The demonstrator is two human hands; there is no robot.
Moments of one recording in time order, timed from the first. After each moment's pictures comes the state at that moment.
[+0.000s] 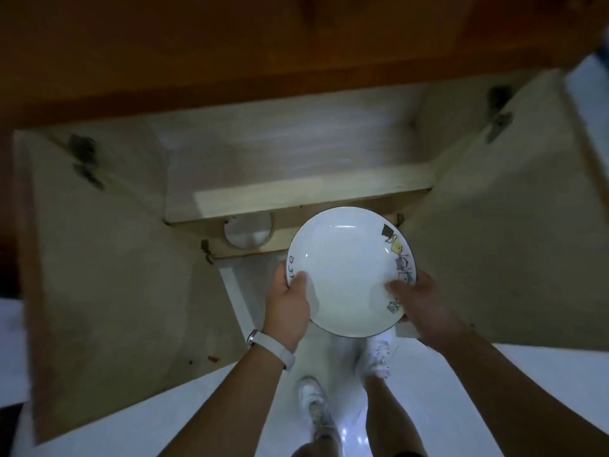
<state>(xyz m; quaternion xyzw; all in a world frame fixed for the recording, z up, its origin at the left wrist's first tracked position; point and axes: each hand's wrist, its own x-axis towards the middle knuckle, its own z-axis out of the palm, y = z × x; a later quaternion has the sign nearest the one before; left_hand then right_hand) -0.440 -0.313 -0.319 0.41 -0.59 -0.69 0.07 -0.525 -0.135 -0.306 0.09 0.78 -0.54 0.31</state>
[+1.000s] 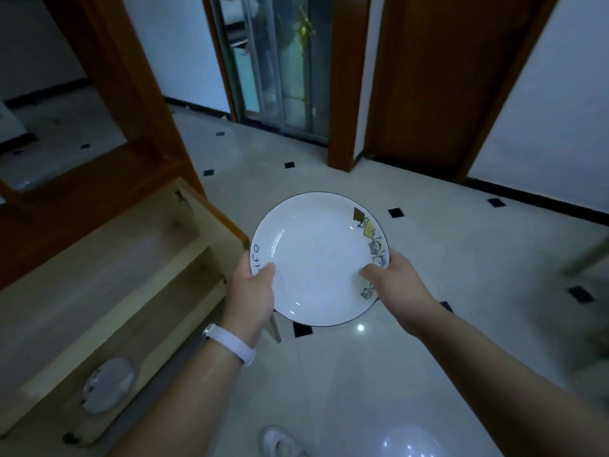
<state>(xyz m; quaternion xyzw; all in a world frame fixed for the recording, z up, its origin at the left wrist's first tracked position) -0.284 -0.029 -0.064 0.00 -0.73 -0.68 -0.09 -0.196 0.158 -0.050 0.27 0.71 -0.65 -0.07</state>
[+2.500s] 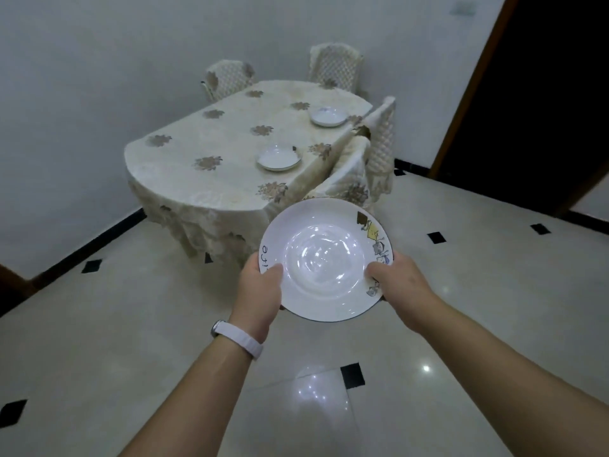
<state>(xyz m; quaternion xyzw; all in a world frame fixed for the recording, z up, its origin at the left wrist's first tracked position) 0.045 0.607 -0.056 -0.49 -0.51 -0.39 -0.59 0.234 0.529 -0.043 0.72 0.29 -0.40 -0.49</state>
